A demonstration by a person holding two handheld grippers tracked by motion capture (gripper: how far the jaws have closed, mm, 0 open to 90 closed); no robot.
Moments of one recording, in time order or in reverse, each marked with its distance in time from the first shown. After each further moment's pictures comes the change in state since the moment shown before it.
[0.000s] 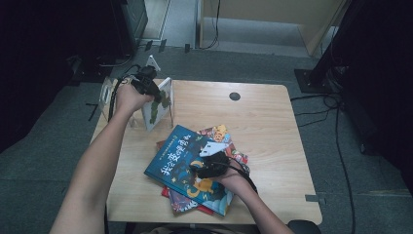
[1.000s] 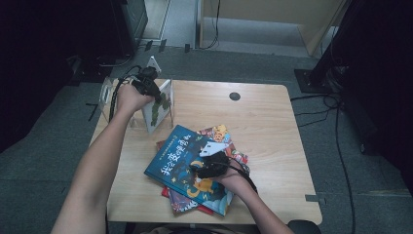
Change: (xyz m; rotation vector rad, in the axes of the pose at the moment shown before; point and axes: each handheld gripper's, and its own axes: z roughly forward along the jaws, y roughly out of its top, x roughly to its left) left arm 0.001 0.002 0.005 0.022 0.006 -0.006; right arm 0.000 0.000 0.000 0.000 0.000 0.001
